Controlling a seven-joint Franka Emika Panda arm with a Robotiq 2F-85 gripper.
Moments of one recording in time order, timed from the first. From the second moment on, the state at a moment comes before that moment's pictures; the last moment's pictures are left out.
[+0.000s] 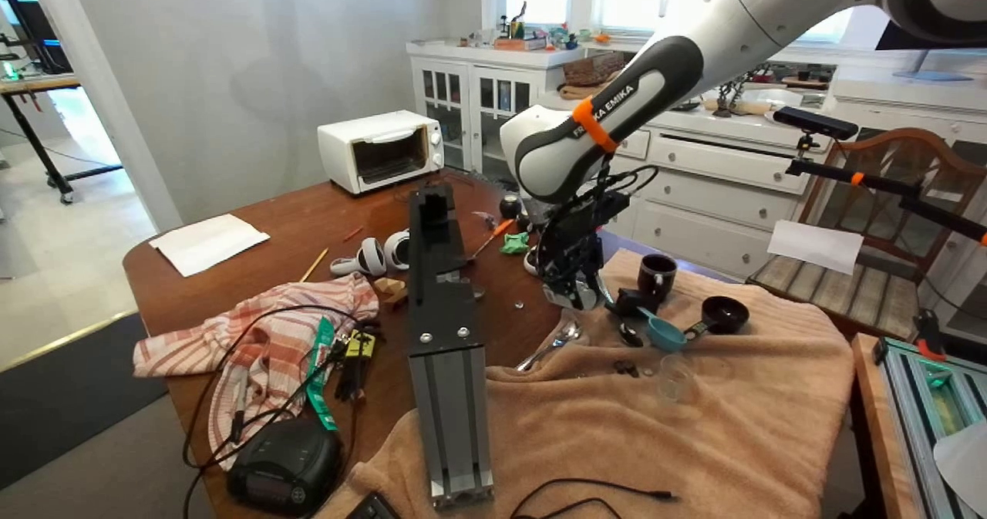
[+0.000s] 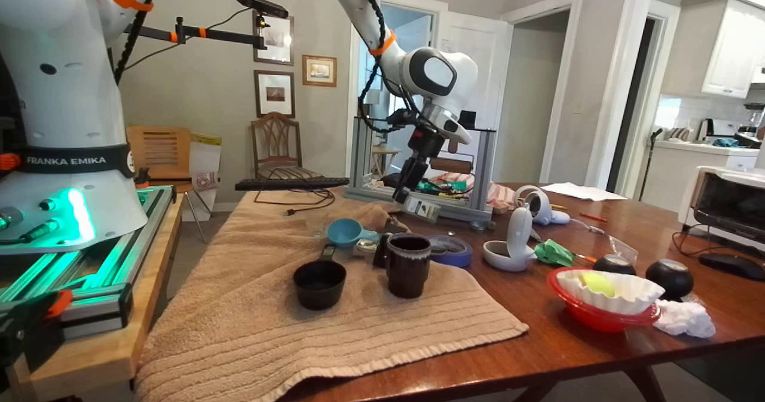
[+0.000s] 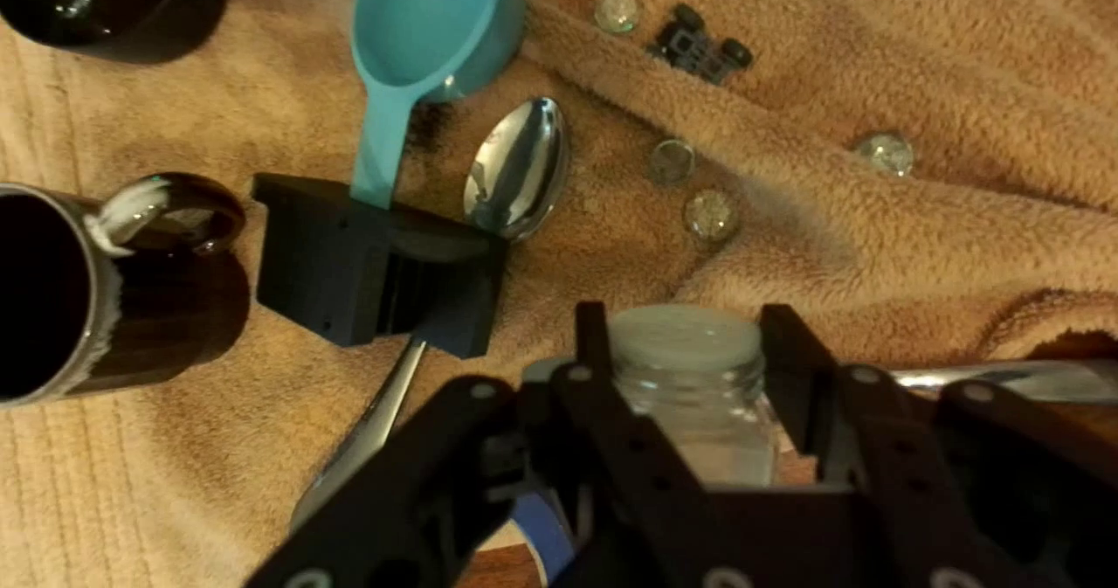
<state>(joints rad) 0.02 0.68 -0.11 -1.69 0.00 1.92 0.29</state>
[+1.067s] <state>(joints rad) 0.03 0.84 -0.10 -1.44 -0.28 1.55 0.01</state>
